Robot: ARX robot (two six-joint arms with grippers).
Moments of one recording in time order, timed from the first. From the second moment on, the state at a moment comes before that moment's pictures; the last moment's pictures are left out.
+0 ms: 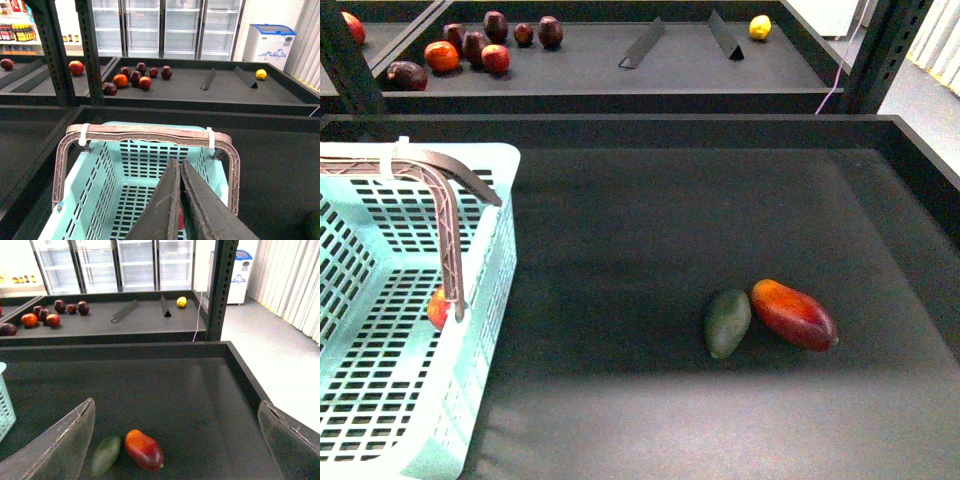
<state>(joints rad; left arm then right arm) 0.00 0.01 0.02 0.00 0.00 -0.01 0.00 0.00 0.02 0.00 0.00 0.00</state>
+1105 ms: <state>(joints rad) 0.00 0.01 0.02 0.00 0.00 -0.01 0.00 0.00 0.02 0.00 0.00 0.00</state>
